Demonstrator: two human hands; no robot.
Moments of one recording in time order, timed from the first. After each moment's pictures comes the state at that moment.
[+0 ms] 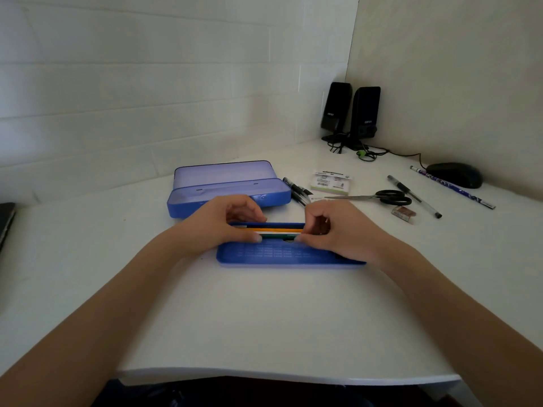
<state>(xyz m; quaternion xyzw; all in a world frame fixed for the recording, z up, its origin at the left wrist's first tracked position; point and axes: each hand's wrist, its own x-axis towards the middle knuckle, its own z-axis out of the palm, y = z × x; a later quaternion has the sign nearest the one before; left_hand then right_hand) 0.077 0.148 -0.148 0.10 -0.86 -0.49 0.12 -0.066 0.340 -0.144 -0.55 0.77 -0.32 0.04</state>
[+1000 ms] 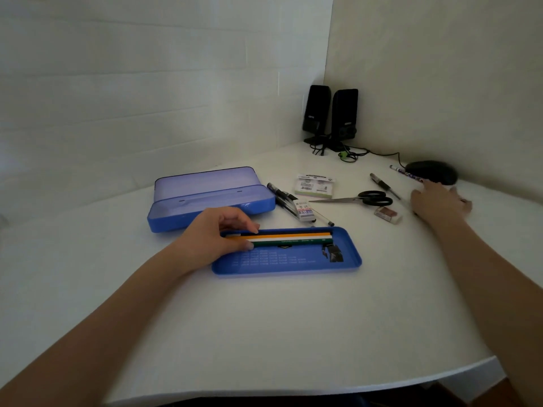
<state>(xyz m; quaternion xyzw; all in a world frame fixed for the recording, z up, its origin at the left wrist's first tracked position) 0.067 0.157 -0.153 0.10 -0.87 -0.45 0.15 -0.241 0.427 -0.164 -0.03 0.99 -0.15 -0.07</state>
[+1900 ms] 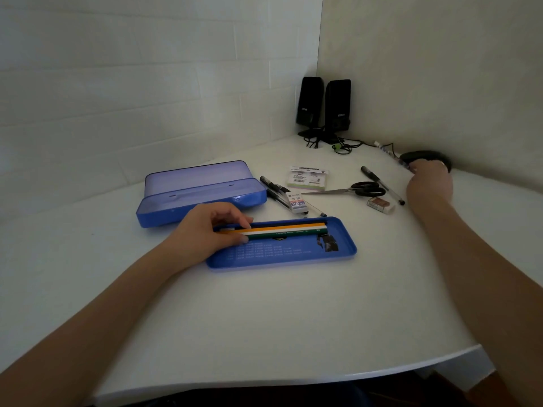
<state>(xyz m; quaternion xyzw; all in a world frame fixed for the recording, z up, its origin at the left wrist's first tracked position) 0.066 0.164 -0.157 0.10 -0.88 -0.44 0.16 -0.234 0.419 -0.154 -0.09 0.94 -0.24 -0.20</state>
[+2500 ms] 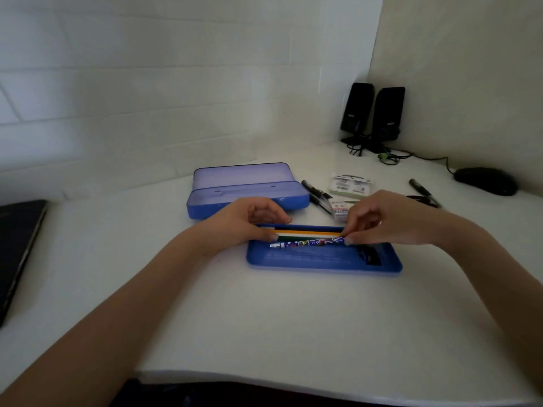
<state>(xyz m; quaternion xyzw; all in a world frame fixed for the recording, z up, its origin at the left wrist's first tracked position) 0.067 0.144 -0.150 0.07 -0.84 -0.53 0.09 -0.101 0.356 -0.109 -0.56 0.77 -0.21 0.19</state>
